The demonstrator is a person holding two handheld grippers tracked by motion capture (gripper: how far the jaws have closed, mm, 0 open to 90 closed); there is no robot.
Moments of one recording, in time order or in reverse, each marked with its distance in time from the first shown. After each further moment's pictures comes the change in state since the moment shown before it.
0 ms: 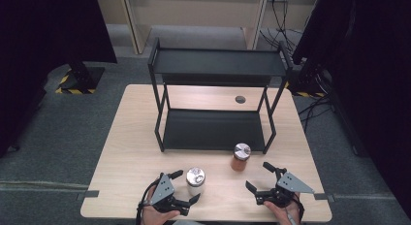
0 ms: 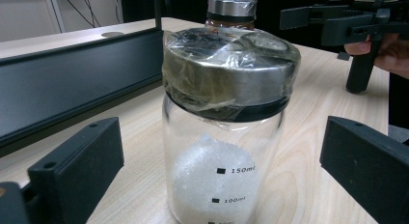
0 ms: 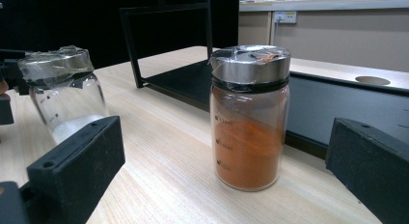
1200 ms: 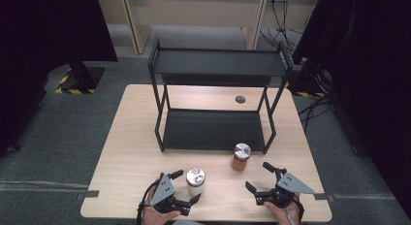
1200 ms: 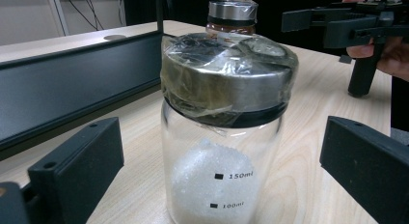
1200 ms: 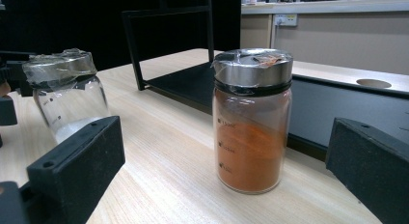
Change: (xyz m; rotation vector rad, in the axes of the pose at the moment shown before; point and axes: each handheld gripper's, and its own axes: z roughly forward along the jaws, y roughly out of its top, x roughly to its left) left arm -0.003 0.000 0.002 -0.009 0.011 -0.003; right arm 0.001 -0.001 0.000 -0.011 0.003 -0.002
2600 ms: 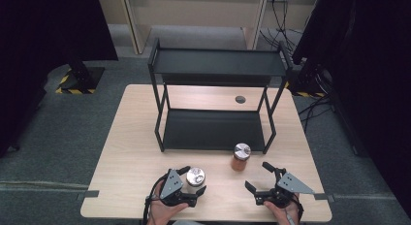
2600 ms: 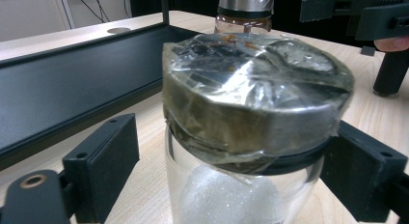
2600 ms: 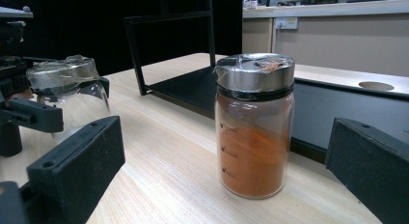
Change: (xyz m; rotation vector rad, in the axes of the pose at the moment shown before) left arm -0.002 0.013 0.021 0.046 0.029 0.013; right arm 0.000 -0.002 0.001 -0.017 0.005 0.013
